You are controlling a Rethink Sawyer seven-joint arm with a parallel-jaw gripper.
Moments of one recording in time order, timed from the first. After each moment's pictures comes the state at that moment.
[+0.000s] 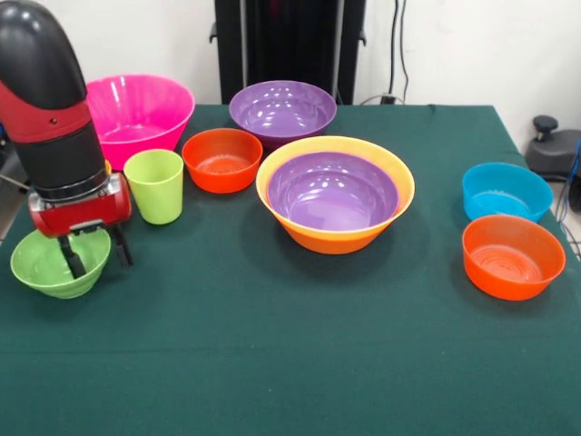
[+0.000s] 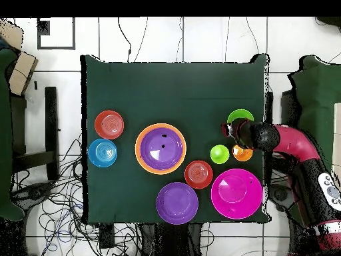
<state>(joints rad) -1.12 -0.26 0.79 1.39 -0.83 0.73 1.33</state>
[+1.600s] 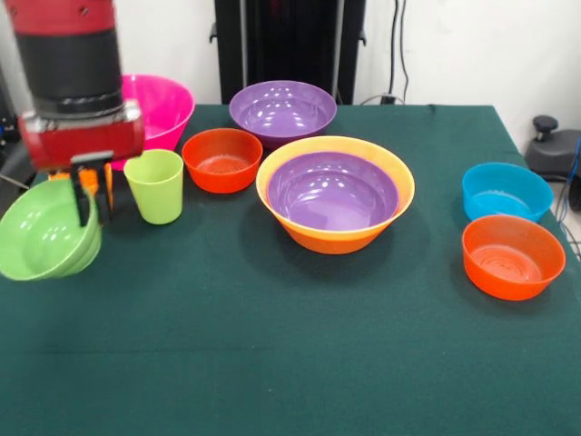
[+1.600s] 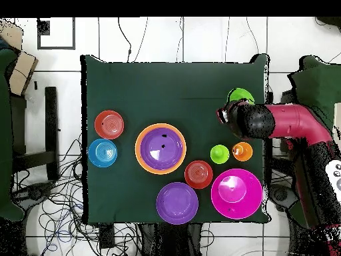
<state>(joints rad) -0.95 -0.58 0.76 1.48 -0.76 0.76 1.32</state>
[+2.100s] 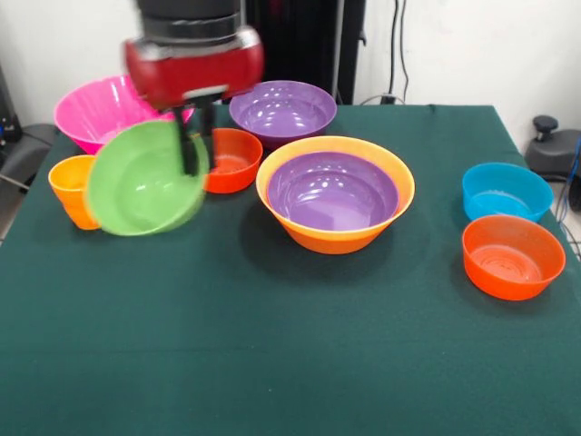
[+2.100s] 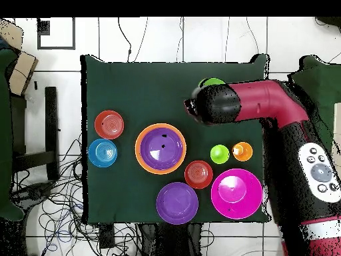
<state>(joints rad) -0.76 -0.72 0.73 1.48 -0.62 0.89 1.33</state>
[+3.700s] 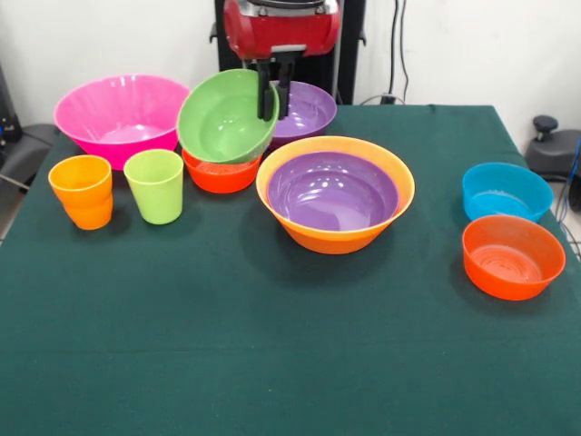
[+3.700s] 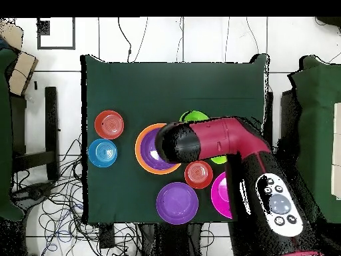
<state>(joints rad) -0.58 -0.89 0.48 1.77 -0.52 0.70 1.57</state>
